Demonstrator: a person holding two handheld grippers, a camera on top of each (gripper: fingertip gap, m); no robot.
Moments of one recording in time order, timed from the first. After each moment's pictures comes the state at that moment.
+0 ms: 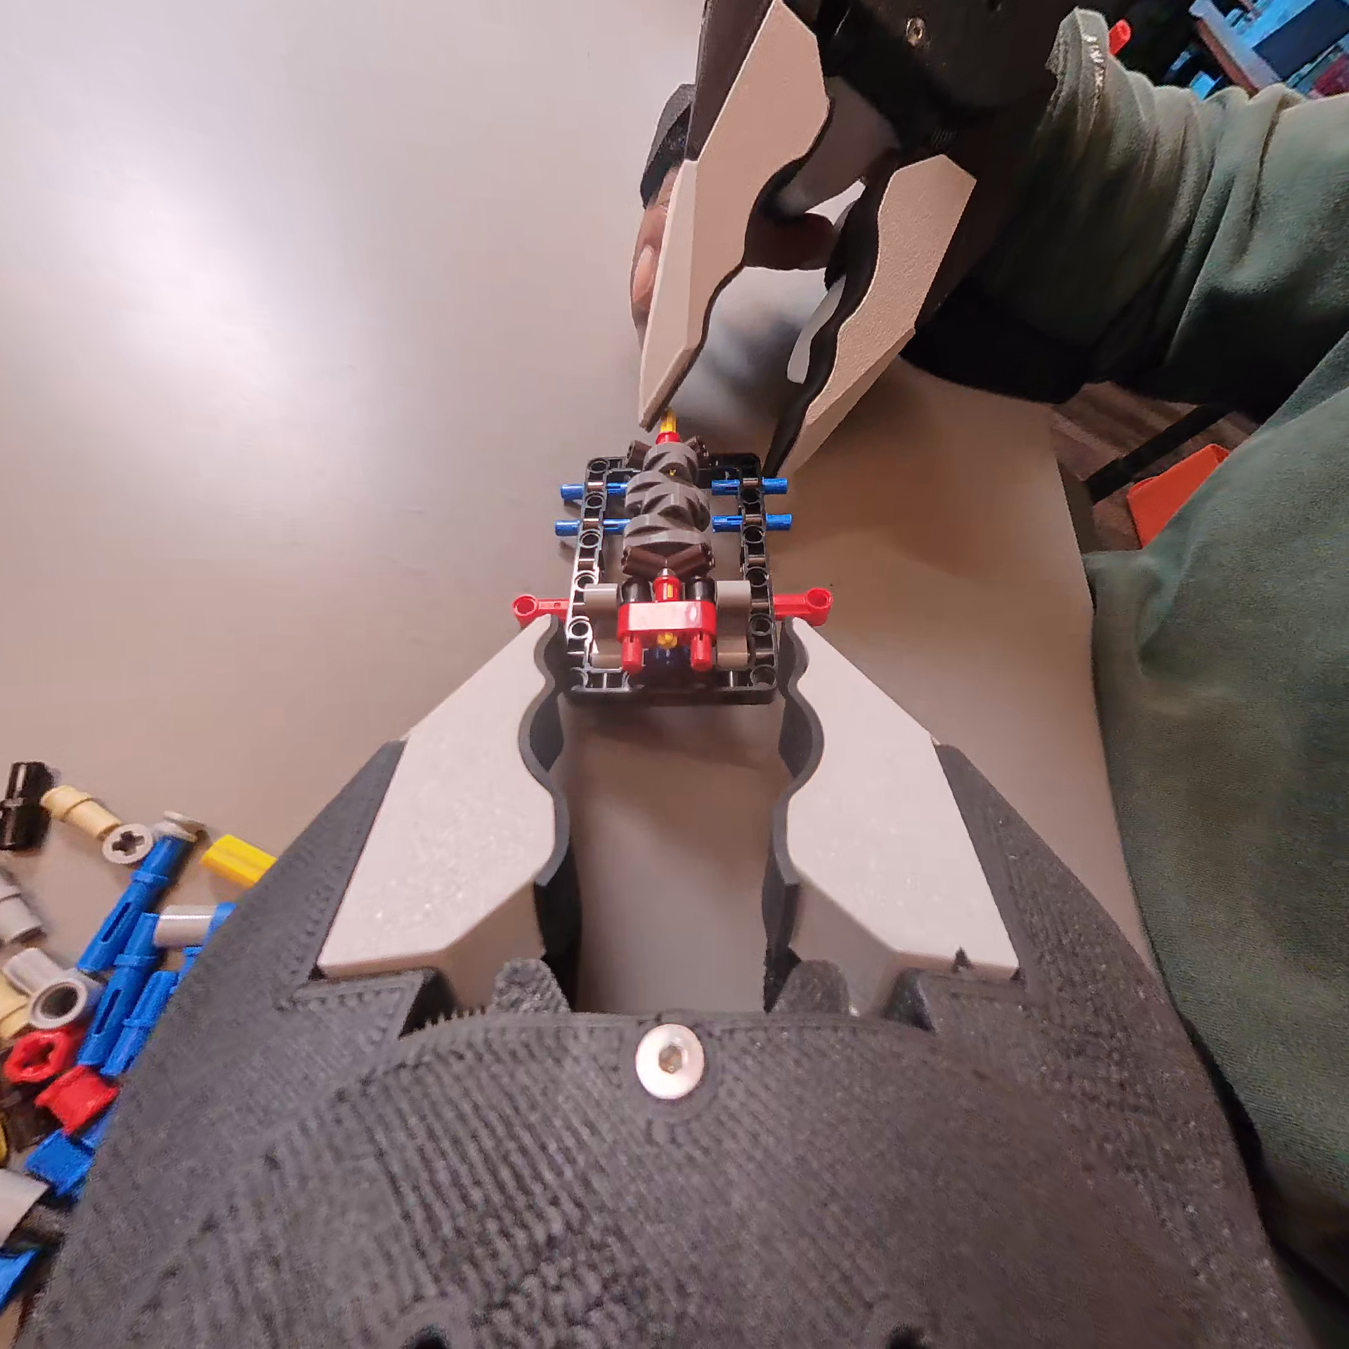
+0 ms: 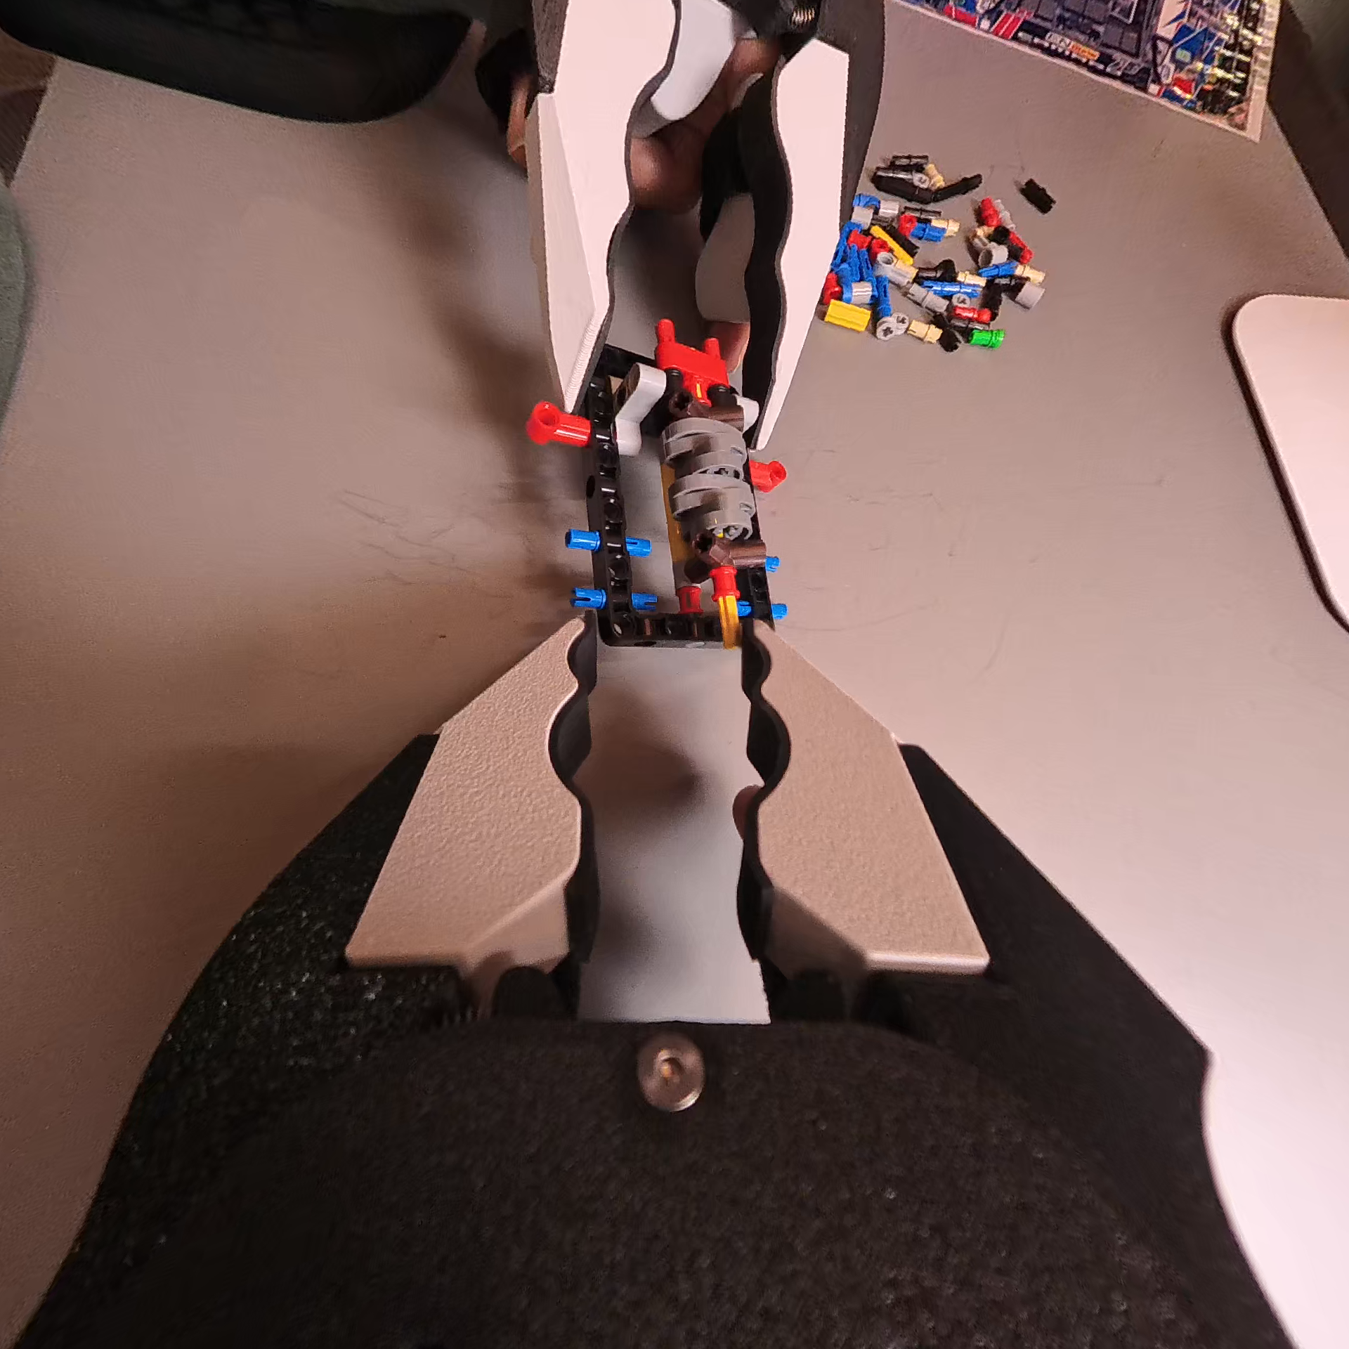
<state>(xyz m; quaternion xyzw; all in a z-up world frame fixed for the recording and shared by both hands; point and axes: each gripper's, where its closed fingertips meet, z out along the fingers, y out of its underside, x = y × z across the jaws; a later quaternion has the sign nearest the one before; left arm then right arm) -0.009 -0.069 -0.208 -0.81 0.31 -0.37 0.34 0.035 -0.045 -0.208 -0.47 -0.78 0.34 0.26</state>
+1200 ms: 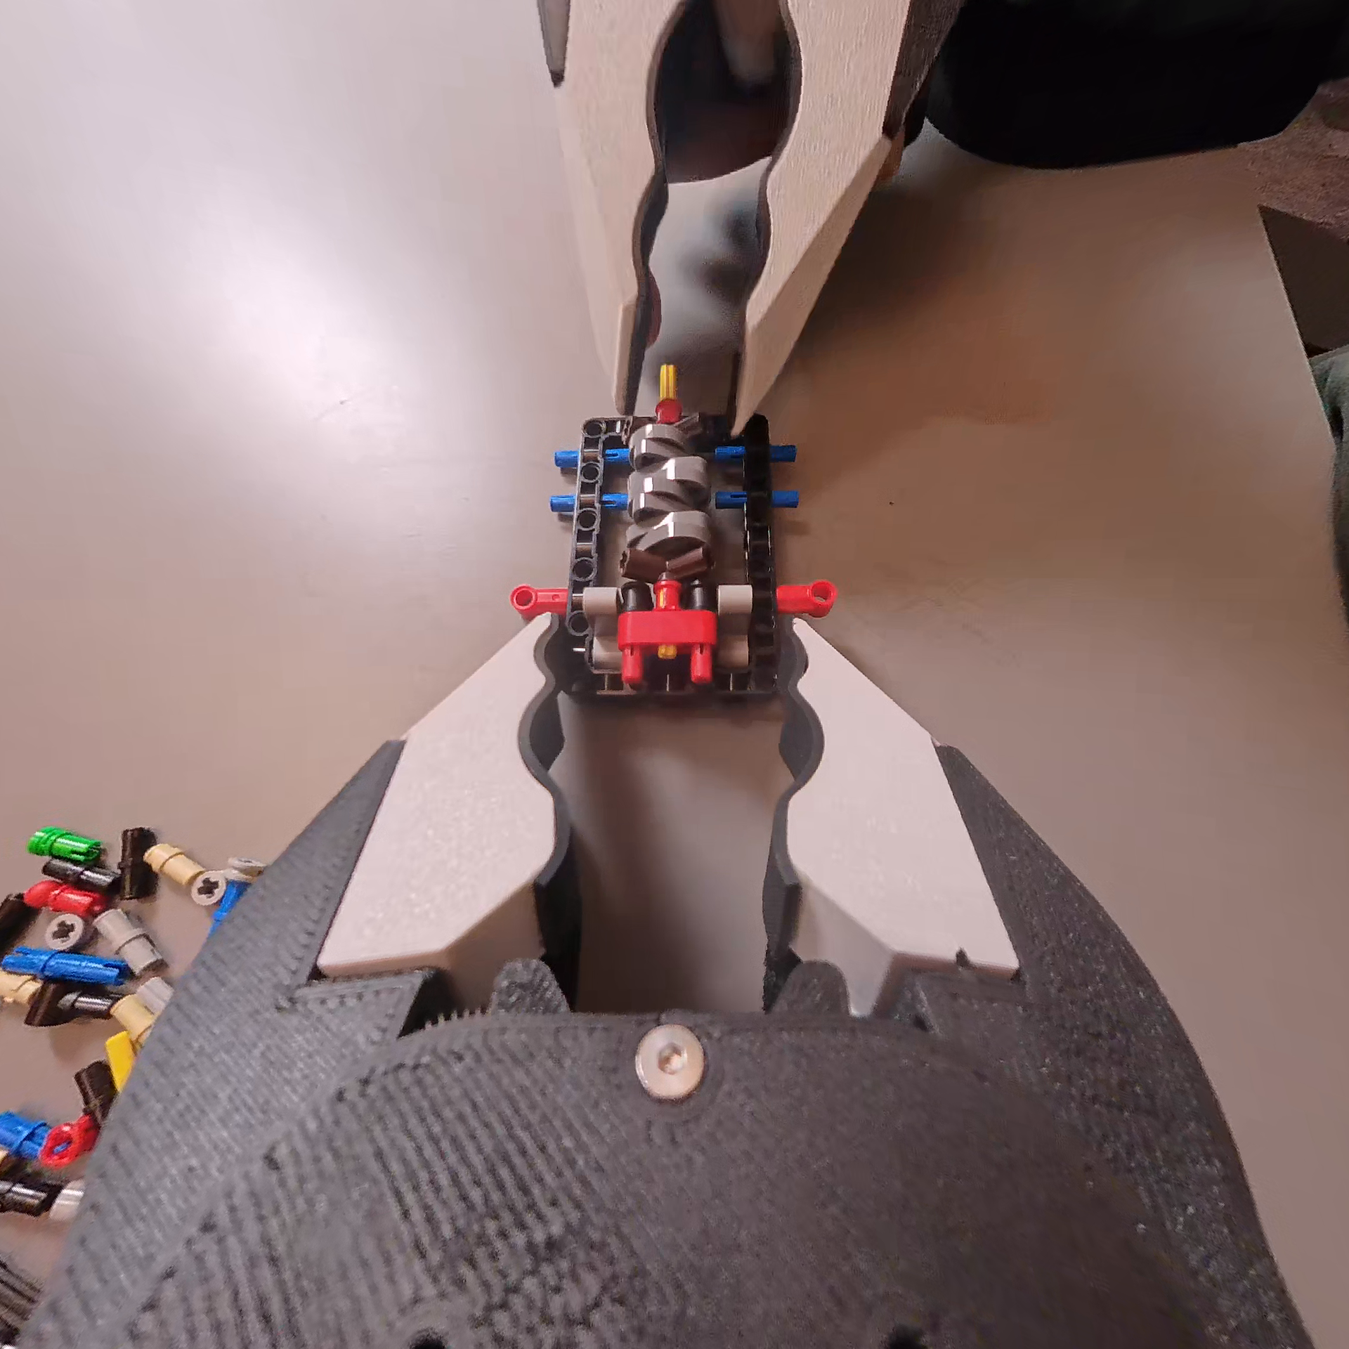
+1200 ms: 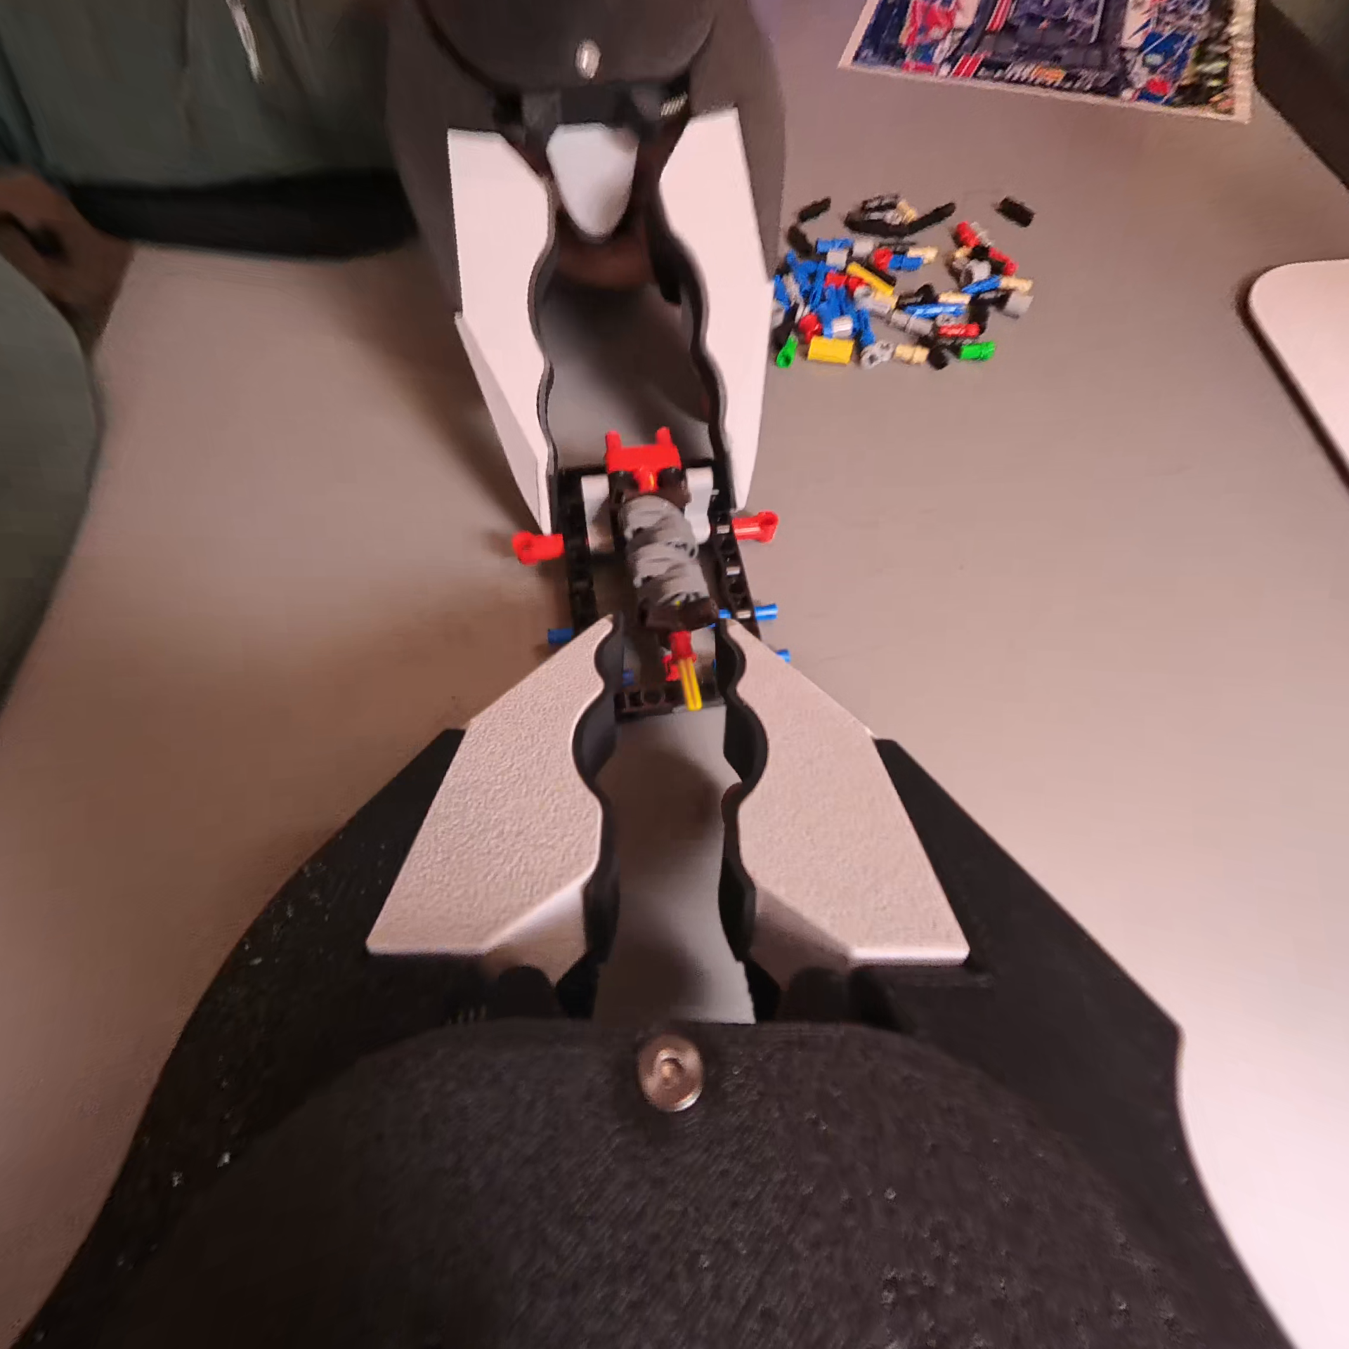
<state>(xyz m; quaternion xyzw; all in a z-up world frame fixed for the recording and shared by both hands) -0.005 -0.071 -0.226 -0.80 0.41 -0.23 0.36 0.024 -0.048 -0.205 -0.50 -0.74 0.39 0.24</state>
